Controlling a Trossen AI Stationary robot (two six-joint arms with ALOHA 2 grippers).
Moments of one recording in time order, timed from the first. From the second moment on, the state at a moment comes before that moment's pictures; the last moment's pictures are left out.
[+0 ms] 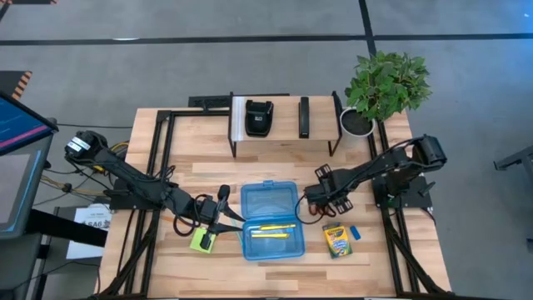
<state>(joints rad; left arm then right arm) -0.48 1.24 0.55 0.64 -0.20 -0.08 0.16 1.64 0.86 -0.91 0.29 -0.32</state>
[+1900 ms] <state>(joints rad) -0.48 1.24 0.55 0.64 -0.16 -0.10 0.16 1.66 0.86 -0.62 0.07 -0.34</state>
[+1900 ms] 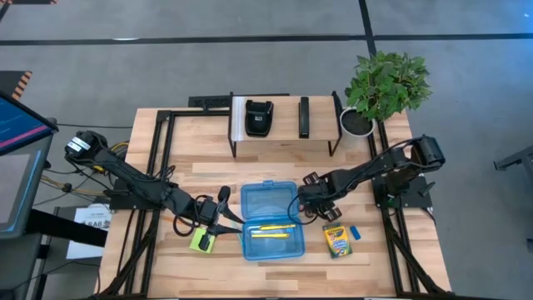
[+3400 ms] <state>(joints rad) -0.48 1.24 0.55 0.64 -0.16 -0.09 0.16 1.58 0.96 -0.99 0.13 -0.14</state>
